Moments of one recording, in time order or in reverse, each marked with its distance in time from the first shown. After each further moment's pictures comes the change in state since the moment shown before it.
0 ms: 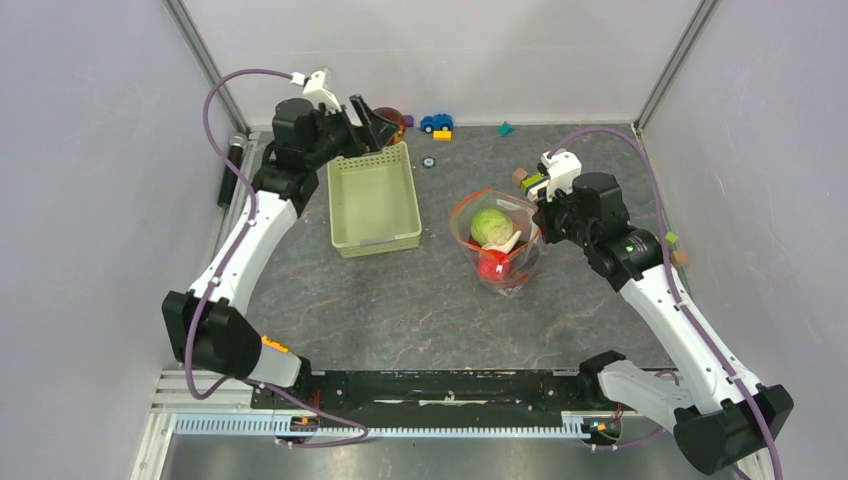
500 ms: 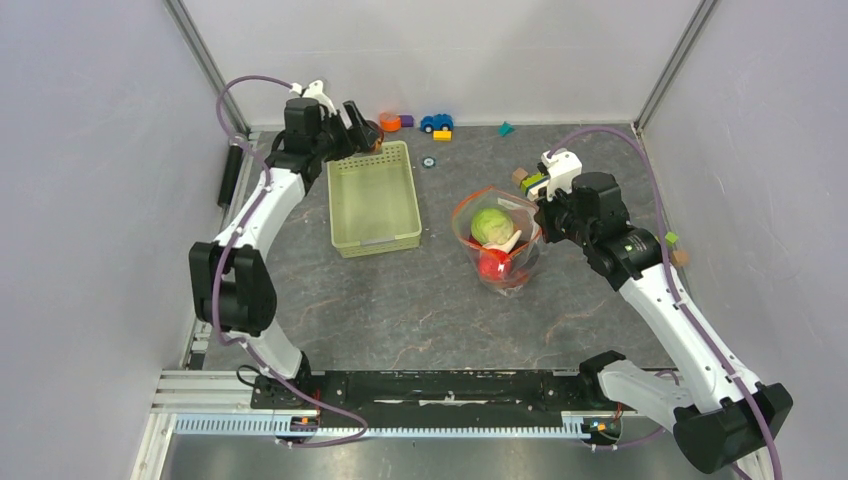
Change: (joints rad) left arm 0.072 0.244 0.073 -0.050 -0.127 0.064; right arm 0.000 0.007 0.000 0.000 0.026 0.000
